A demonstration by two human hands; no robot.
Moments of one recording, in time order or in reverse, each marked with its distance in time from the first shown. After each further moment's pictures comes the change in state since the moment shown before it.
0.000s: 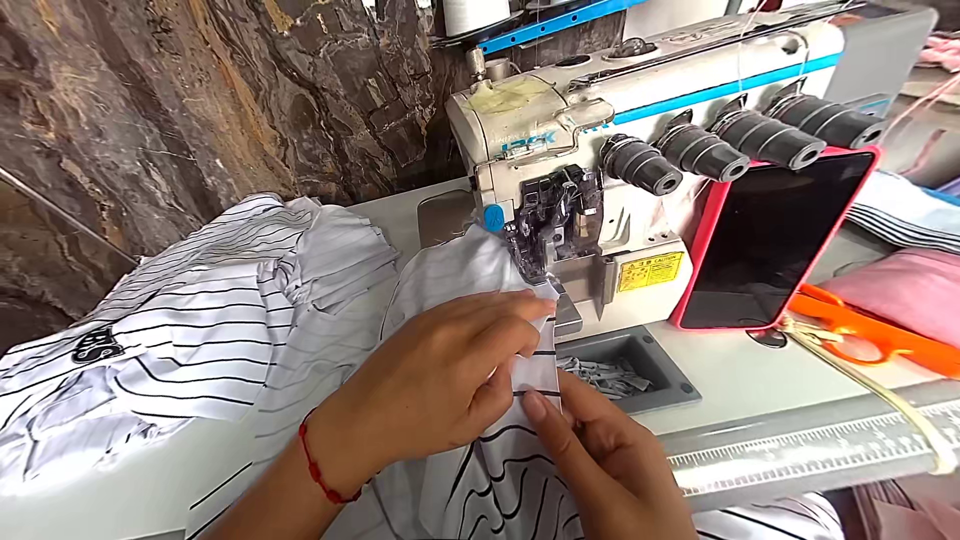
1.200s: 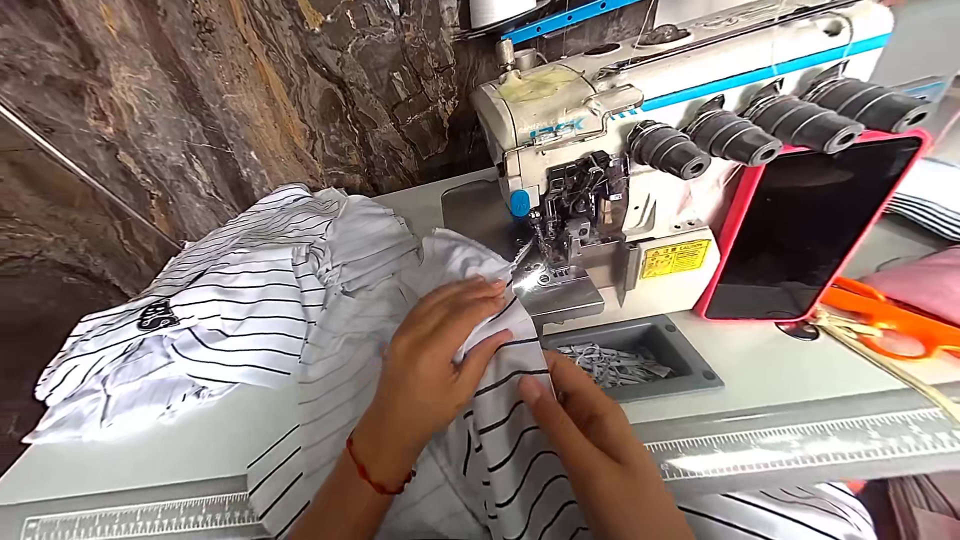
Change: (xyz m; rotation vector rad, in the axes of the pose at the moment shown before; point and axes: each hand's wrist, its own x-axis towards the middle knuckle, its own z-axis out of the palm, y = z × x) left_hand -0.044 0.008 0.031 0.120 0.456 -0.306; right_hand -0.002 0.014 0.008 0.019 -0.137 0.053
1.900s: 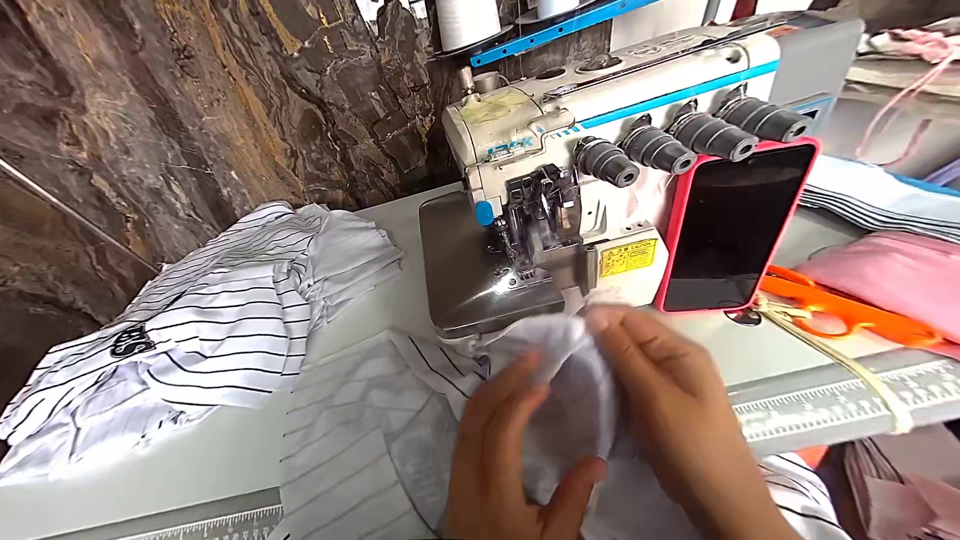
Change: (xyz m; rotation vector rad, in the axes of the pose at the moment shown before) left_hand -0.045 0.093 0.039 -0.200 0.079 -0.252; right_hand 0.019 -0.012 -0.058 -0.264 0.286 -0.231
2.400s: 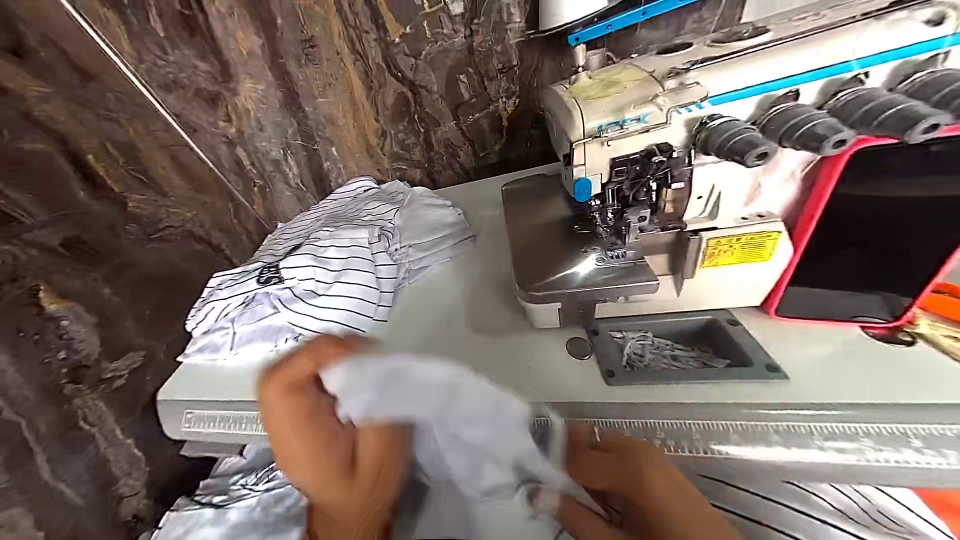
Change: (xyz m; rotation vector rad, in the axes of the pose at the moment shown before) left_hand 0.039 0.019 -0.142 0.349 0.397 0.190; right_hand -0.063 -0.020 0.029 -0.111 -0.684 -0.298
